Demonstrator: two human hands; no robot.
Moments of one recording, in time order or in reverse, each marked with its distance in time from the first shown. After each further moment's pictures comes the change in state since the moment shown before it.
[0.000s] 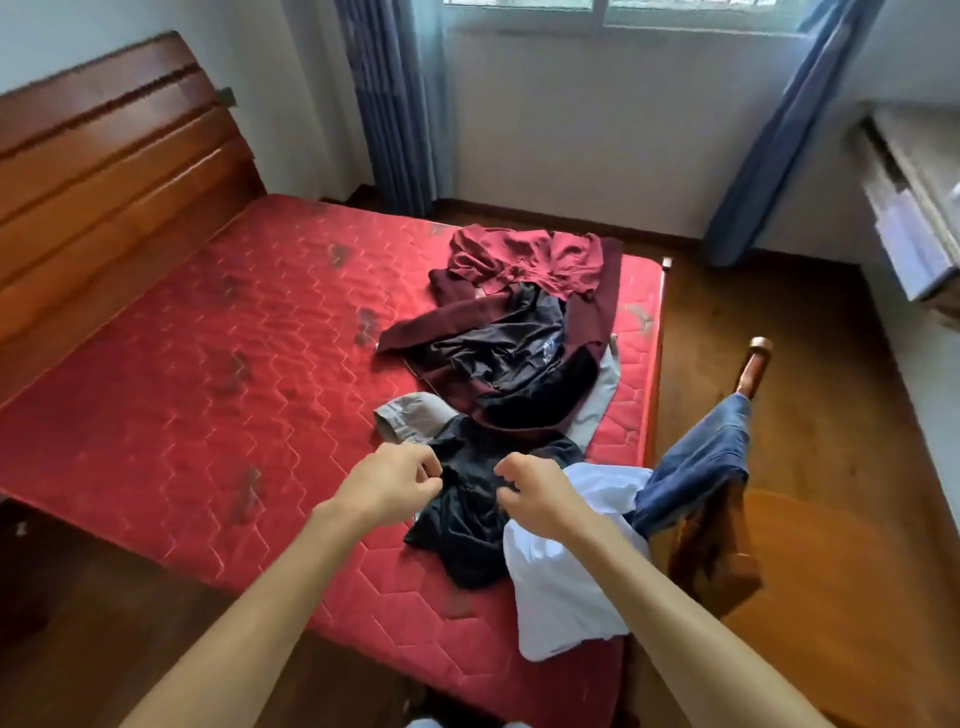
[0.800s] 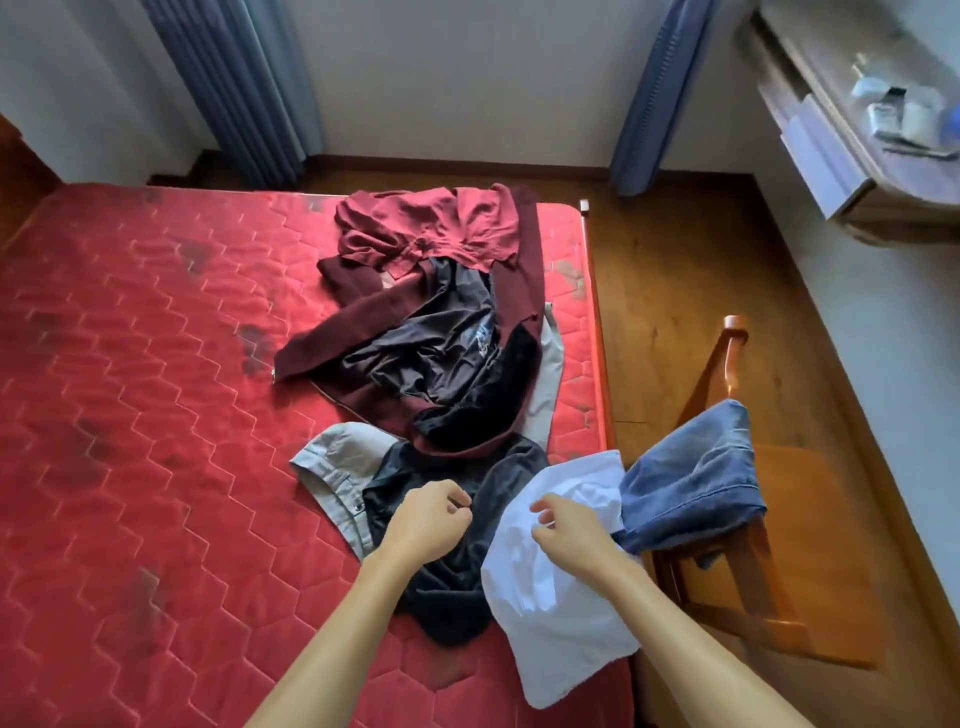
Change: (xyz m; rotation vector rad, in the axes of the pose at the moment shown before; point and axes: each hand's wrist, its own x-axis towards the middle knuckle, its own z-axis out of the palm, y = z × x) left_hand 0.204 0.024 0.067 -0.214 -0.290 0.003; right_hand 0.101 0.112 0.004 0.276 0.007 0.506
